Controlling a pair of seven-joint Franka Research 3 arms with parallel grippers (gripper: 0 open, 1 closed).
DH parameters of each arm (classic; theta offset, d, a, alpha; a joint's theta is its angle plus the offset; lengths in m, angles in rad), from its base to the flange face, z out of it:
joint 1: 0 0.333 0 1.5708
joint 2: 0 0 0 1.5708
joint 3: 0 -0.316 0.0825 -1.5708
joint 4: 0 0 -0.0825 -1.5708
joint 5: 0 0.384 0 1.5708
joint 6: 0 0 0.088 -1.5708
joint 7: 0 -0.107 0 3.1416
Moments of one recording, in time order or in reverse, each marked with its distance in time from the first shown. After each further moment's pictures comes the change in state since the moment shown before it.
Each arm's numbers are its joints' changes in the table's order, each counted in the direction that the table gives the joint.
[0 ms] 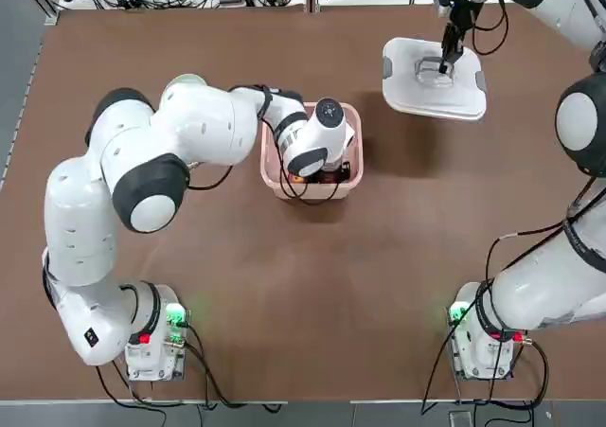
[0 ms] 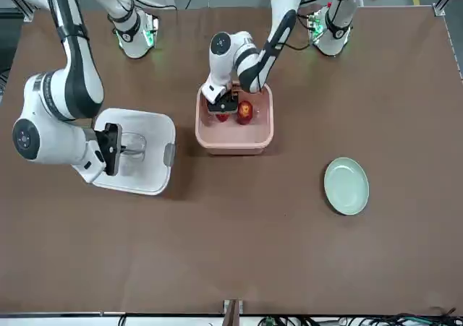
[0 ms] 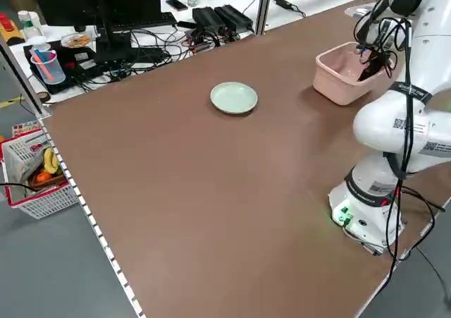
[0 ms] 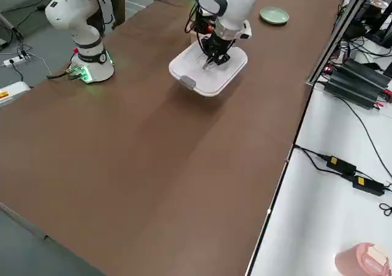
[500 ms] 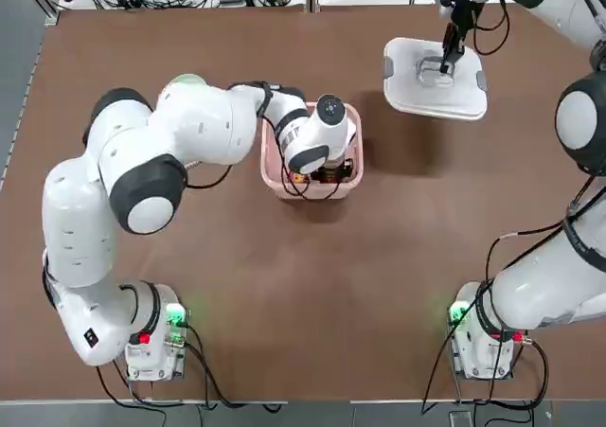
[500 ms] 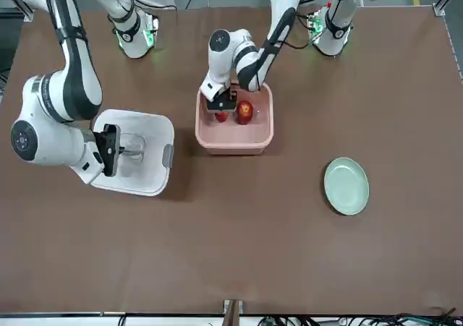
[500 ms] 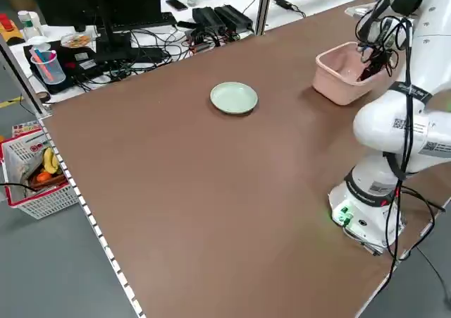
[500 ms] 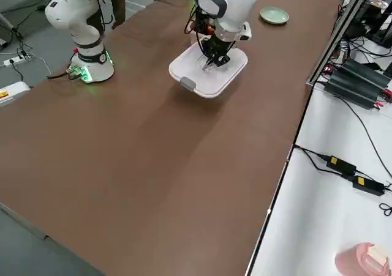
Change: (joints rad) left arm 0.003 0.036 0.000 0.017 0.004 -0.018 0.000; right arm -0.004 -0.006 0.000 0.000 -0.001 0.006 0.007
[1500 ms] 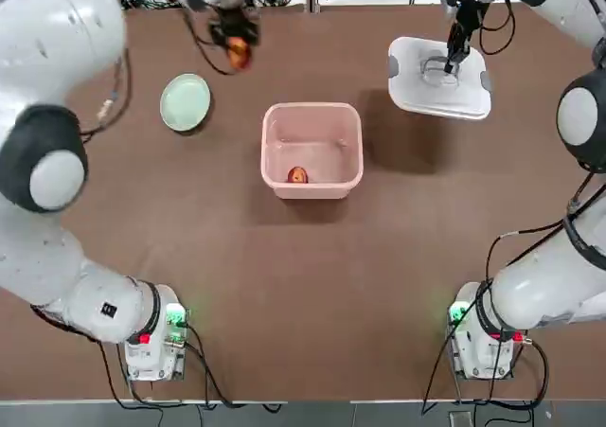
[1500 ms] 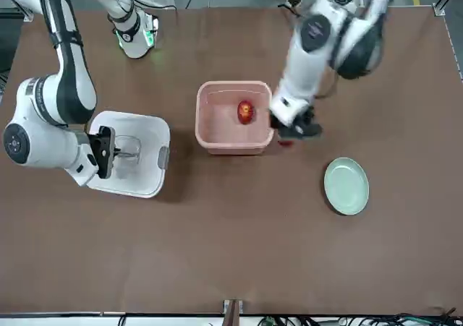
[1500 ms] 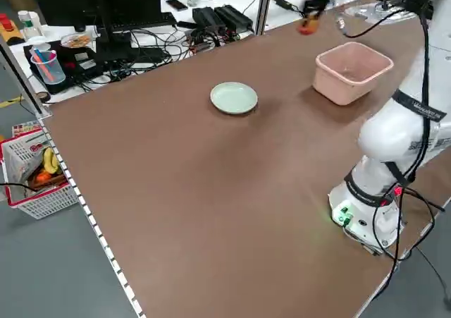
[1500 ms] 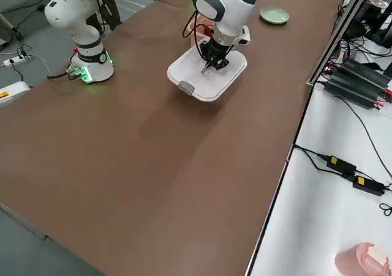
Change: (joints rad) left arm 0.623 0.369 -0.011 0.051 -0.116 -0.487 -0.754; right arm -0.031 -0.008 0.000 0.004 0.000 -0.001 0.040
